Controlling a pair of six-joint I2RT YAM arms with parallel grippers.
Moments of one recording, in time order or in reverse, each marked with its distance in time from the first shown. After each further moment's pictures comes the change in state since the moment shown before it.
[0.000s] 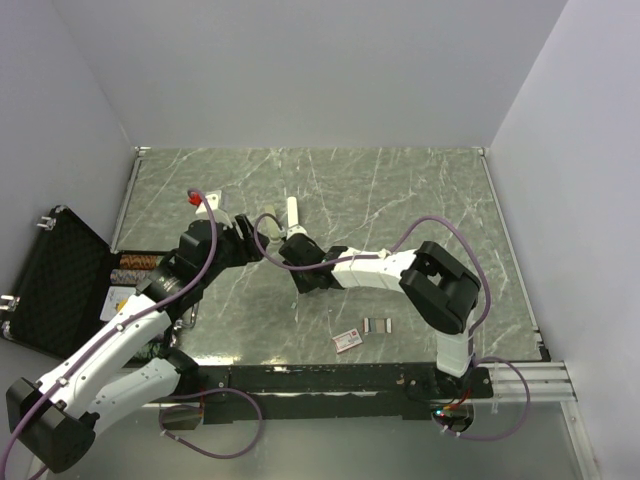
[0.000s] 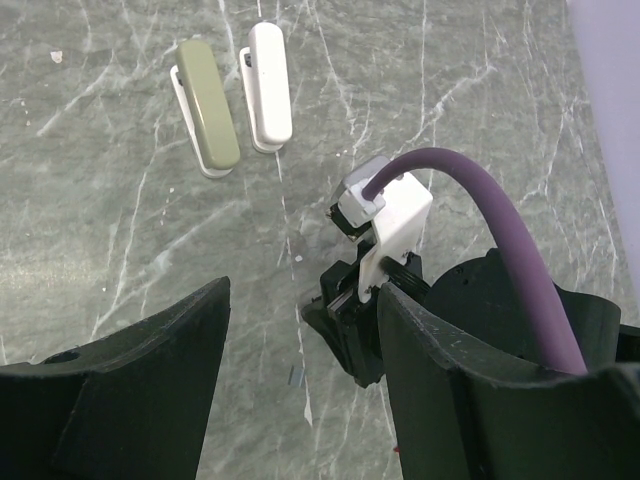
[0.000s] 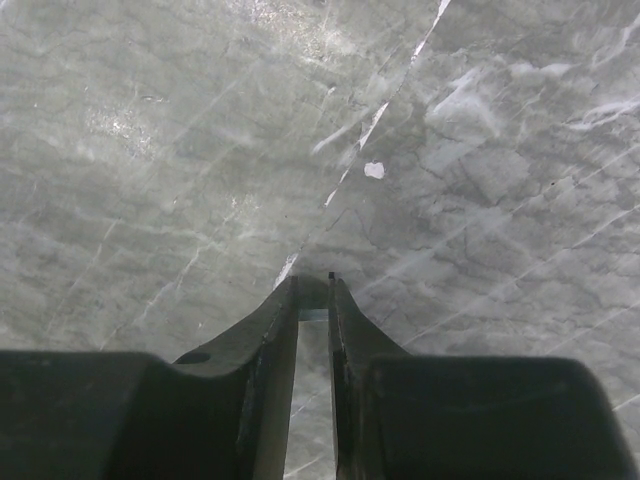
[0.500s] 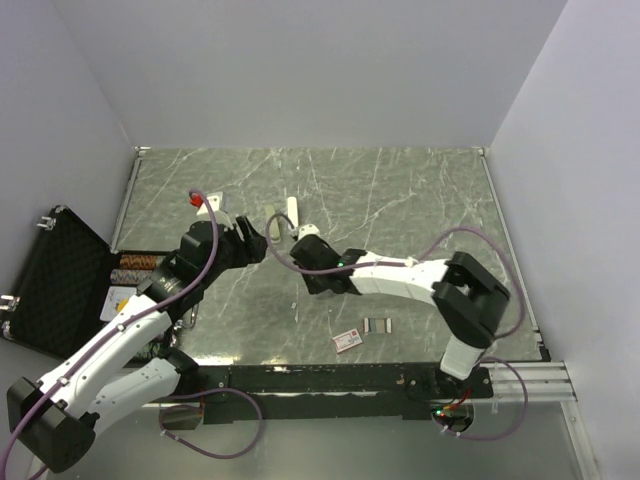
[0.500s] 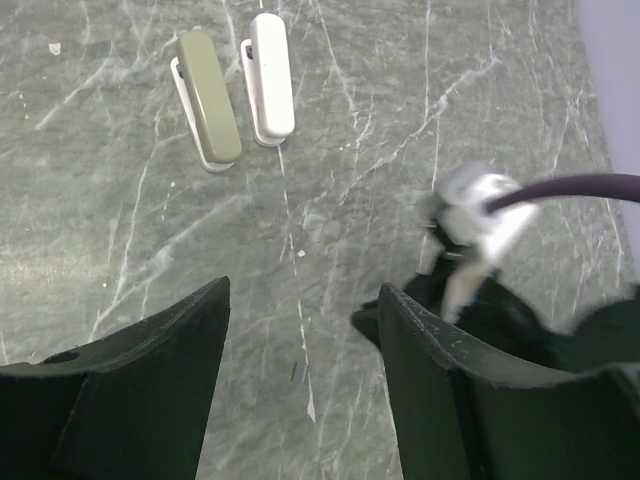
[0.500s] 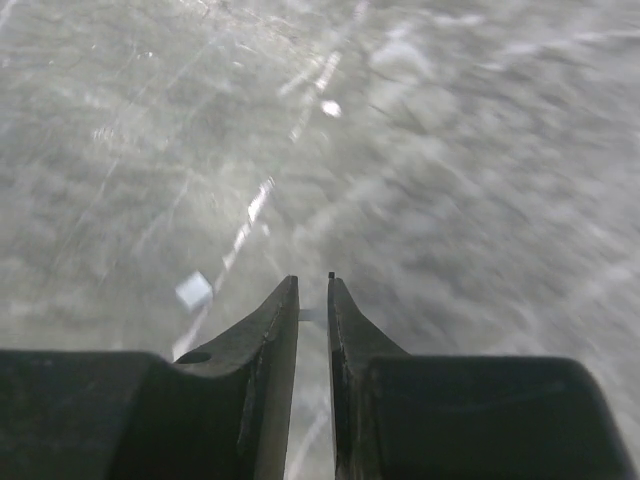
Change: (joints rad) left arm 0.000 0.000 -0.010 0.001 0.002 0.000; right arm 0.008 -0.158 -0.089 -0.037 0.048 0.009
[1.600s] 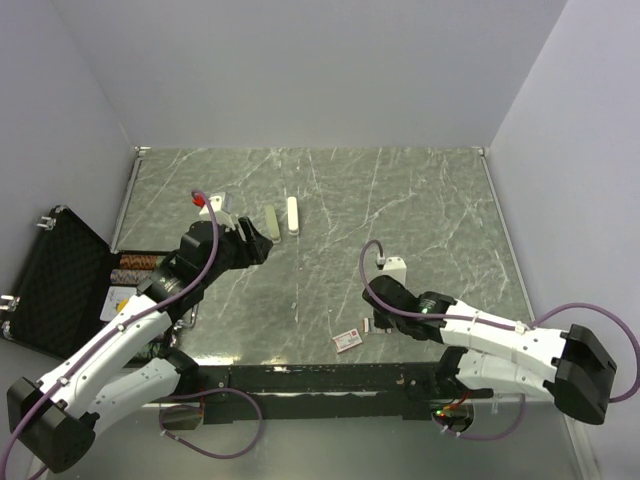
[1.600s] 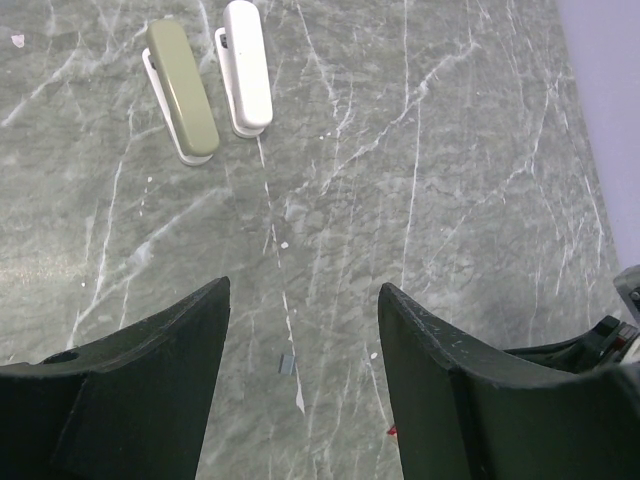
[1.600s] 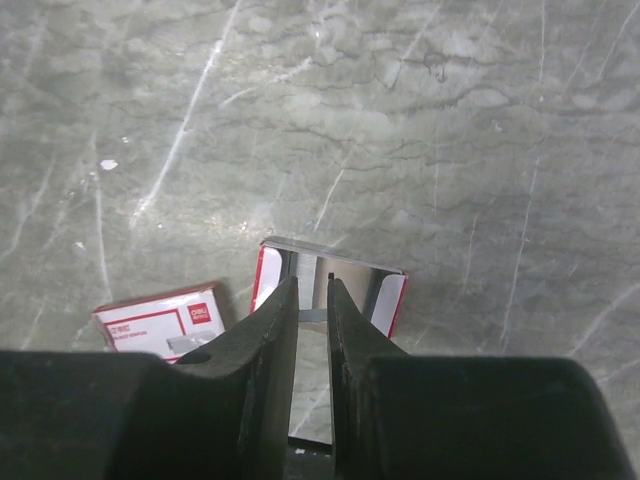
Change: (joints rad) left arm 0.000 0.000 -0.002 0.007 0.052 0.001; right arm -0.005 -0.750 -0.549 -0.271 0.158 0.335
